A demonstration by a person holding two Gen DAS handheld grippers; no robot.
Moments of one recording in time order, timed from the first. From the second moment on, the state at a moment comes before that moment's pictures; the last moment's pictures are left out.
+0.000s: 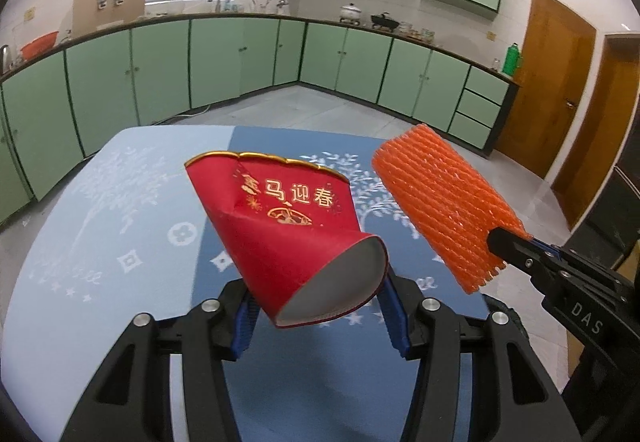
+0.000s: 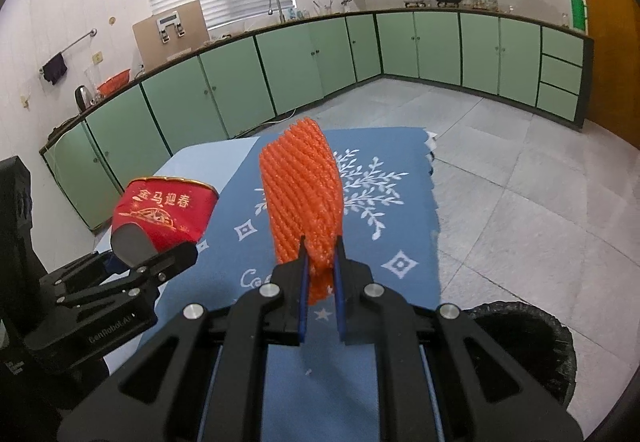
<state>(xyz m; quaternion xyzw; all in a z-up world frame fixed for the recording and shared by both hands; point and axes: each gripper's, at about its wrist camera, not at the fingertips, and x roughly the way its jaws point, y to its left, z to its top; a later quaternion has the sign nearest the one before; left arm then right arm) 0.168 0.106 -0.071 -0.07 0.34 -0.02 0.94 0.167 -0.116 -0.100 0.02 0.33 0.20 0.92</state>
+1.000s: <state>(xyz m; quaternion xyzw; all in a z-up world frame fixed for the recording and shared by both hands) 0.151 -0.043 -0.059 -0.02 0.32 -0.19 0.93 0.092 -0.267 -0.094 0.05 0.30 0.04 0.95</state>
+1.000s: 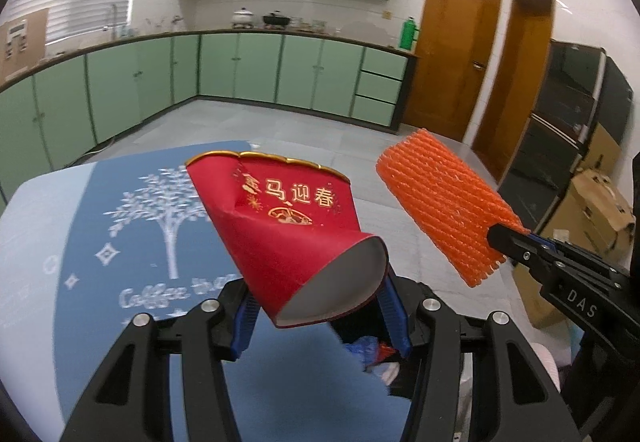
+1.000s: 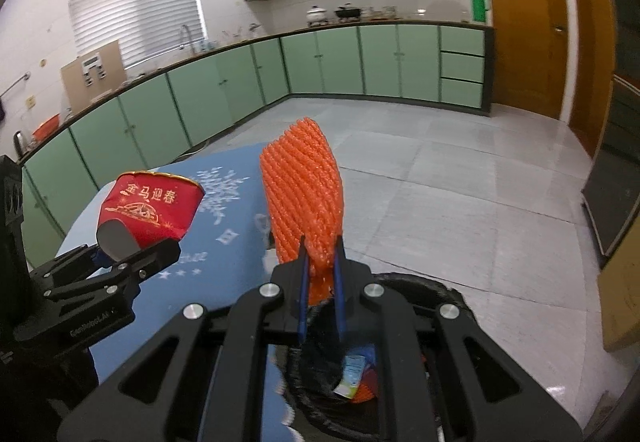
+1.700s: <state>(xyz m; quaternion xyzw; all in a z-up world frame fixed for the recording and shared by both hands) 0.156 -0.138 -0.085 0.02 0.34 -0.27 0.90 0.061 -0.326 -0.119 0.08 0.32 -0.04 0.94</state>
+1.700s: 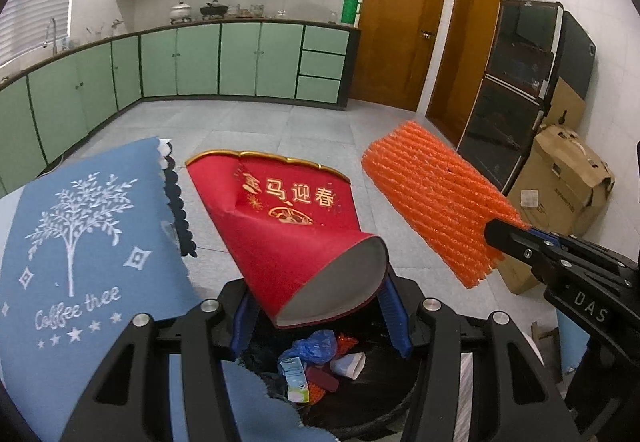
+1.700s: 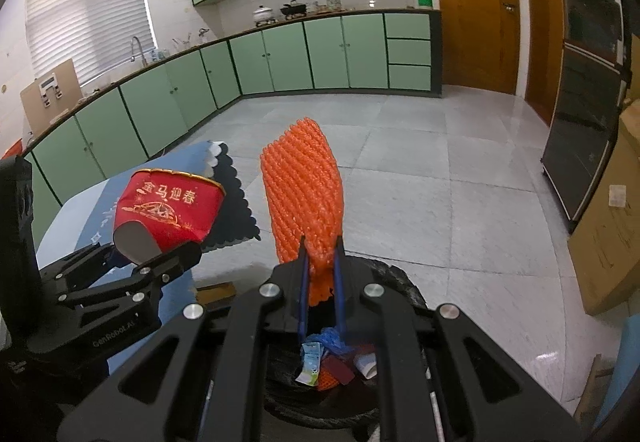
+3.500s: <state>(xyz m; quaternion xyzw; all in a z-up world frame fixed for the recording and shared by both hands) 0.169 -0.102 -0.063 0.01 0.34 -0.24 0.91 0.067 -0.325 -0.130 0.12 0.34 -0.05 0.93</state>
